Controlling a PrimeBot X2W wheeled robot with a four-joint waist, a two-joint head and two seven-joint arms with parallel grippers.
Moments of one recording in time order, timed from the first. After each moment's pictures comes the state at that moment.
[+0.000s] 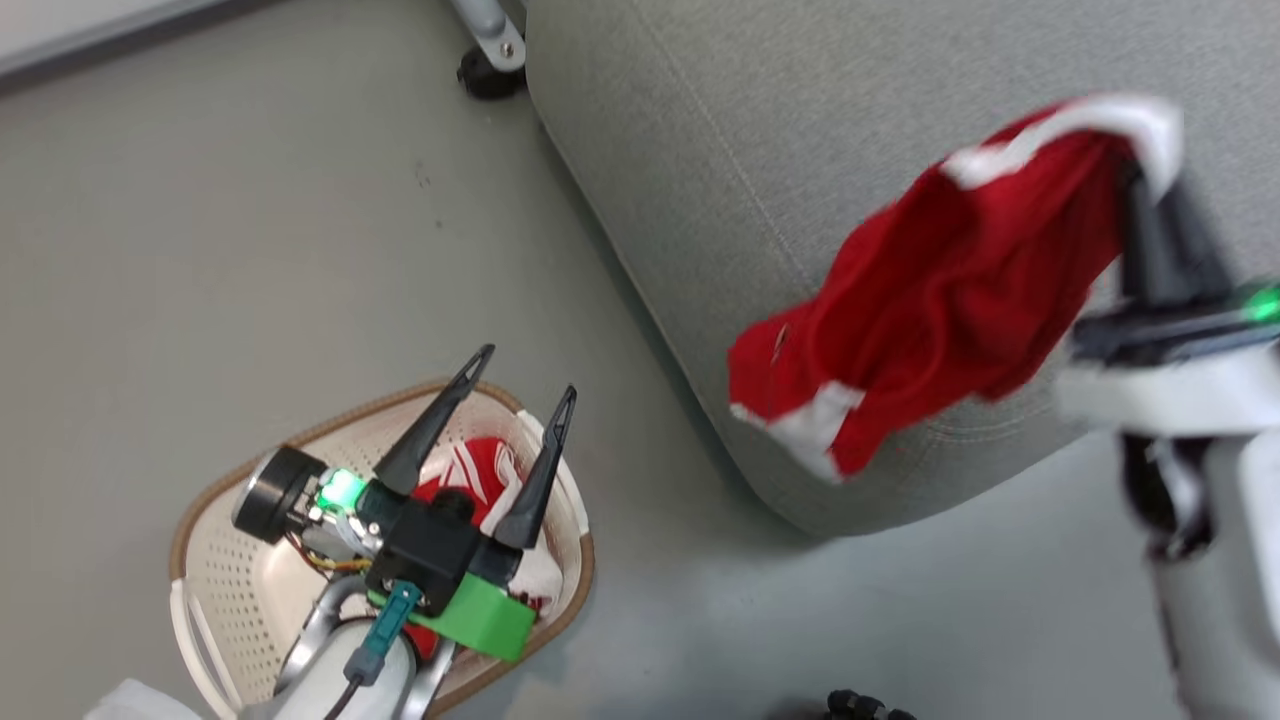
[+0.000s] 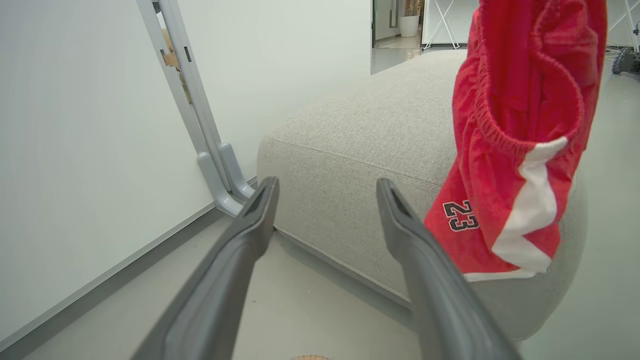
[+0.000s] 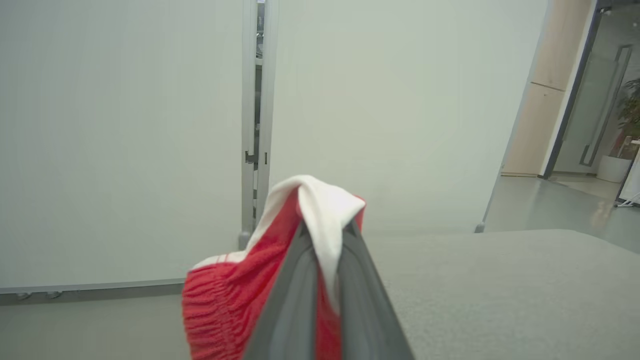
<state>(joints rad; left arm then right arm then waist) -0.26 0.28 -0.53 0.07 -0.07 0.03 -0.26 -0.33 -0.18 0.01 -0.09 0.21 0.13 -0.26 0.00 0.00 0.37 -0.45</state>
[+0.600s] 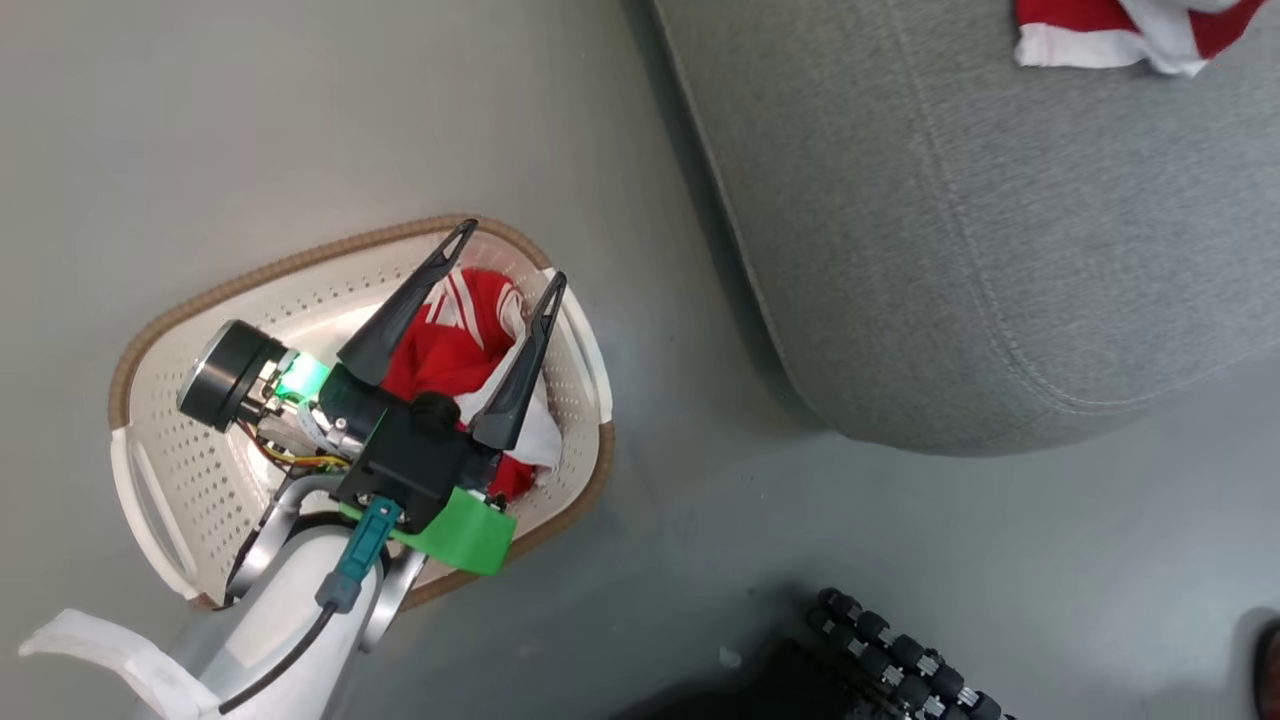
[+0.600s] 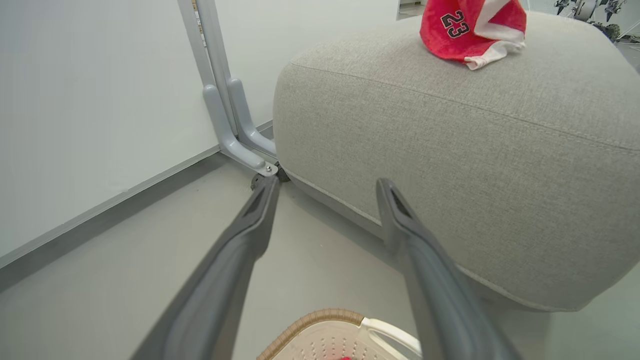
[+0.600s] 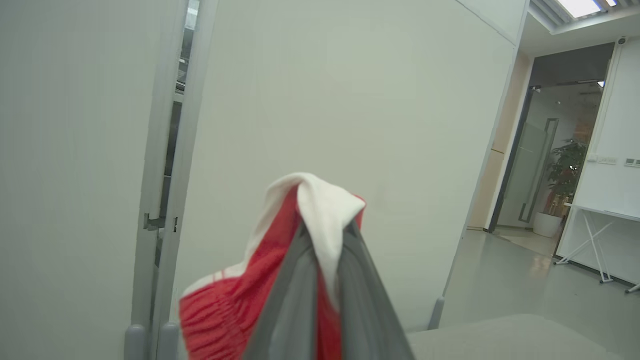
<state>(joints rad) -0.42 0.34 -0.53 -0.01 -0.03 0.00 -0.19 -1.00 -0.46 -0.24 0.22 0.36 0.13 -0.26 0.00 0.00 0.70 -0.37</state>
